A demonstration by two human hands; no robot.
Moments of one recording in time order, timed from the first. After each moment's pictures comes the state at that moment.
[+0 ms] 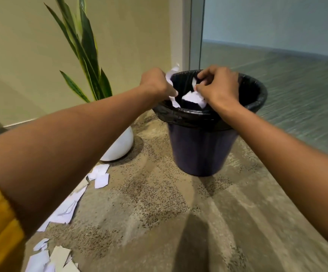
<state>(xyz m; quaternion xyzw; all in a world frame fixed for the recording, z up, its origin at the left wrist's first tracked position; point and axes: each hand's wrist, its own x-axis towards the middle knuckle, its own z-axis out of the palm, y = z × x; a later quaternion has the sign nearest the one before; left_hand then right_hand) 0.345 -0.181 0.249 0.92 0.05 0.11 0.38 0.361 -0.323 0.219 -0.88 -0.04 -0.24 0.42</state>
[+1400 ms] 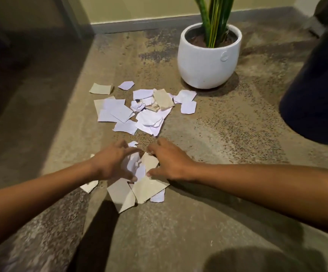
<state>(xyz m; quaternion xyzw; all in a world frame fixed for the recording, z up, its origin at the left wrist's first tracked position) 0.072 0.113 0.009 0.96 0.10 -0.25 0.09 0.160 -0.045 -0.007 -0.84 -0.45 0.27 0.15</state>
